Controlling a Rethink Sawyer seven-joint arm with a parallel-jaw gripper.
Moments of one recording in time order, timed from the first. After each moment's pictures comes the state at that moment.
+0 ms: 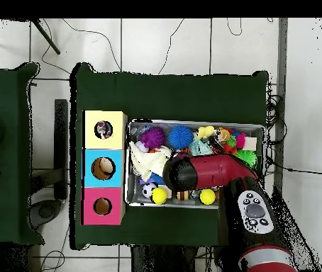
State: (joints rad) arm -0.39 -0.58 0.10 1.65 -0.52 0.43 2.09
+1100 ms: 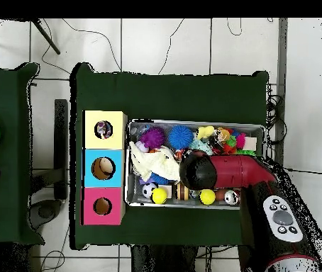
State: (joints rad) arm -0.51 -0.61 0.17 1.65 -0.52 0.44 2.09
